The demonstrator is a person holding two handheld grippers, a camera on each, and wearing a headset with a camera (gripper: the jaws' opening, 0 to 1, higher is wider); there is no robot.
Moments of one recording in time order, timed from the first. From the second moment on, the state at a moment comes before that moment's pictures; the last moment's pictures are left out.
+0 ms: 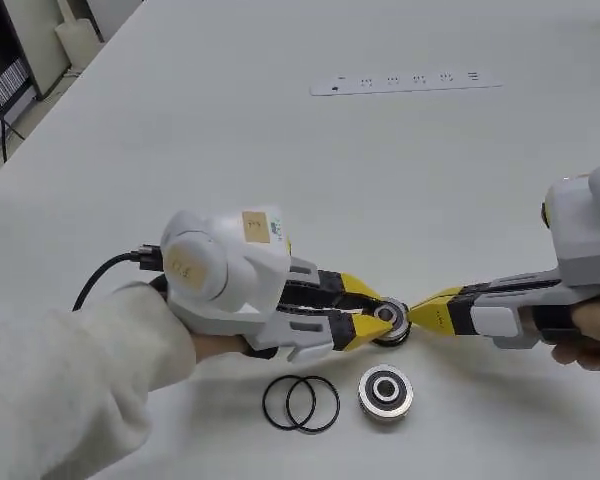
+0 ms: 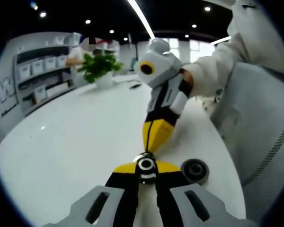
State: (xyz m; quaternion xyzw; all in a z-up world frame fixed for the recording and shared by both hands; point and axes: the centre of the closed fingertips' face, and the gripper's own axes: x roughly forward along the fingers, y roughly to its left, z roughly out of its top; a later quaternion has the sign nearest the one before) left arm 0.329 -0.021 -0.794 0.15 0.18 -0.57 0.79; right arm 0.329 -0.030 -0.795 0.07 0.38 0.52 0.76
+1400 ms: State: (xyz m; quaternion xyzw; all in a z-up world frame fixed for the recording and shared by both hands) left arm 0.329 -0.022 -0.793 0.16 0.18 -0.57 0.79; right arm 0.329 -0.020 -0.783 0.07 0.36 0.53 0.76
